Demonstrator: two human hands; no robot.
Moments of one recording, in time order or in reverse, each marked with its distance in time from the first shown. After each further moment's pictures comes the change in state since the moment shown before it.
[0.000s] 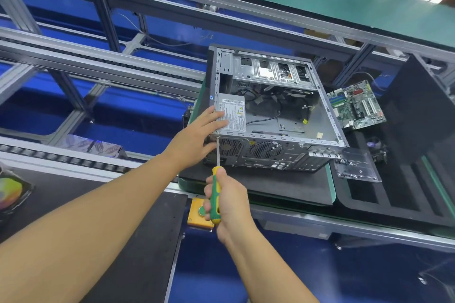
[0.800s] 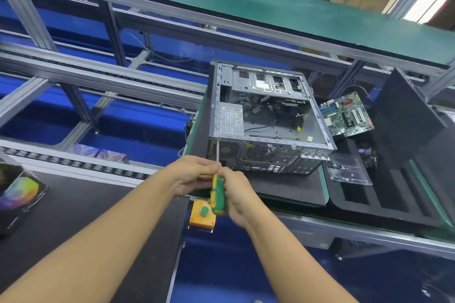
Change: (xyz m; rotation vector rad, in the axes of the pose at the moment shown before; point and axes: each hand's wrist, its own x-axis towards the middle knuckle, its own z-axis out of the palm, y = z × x) left_hand -0.052 0.070 -0.021 -1.233 -0.202 -0.965; right_hand -0.010 -0.027 -0.007 -0.329 -0.073 -0.054
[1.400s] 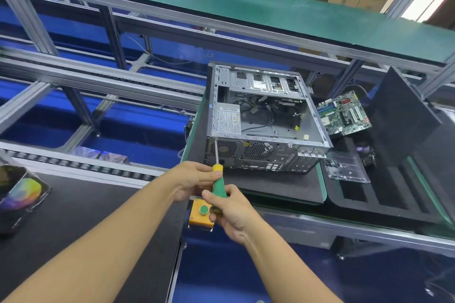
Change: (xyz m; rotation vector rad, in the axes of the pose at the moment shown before) left_hand -0.010 -0.011 0.005 0.132 -0.020 -0.024; right_hand -0.018 0.036 -0.013 0.135 -0.178 0.019
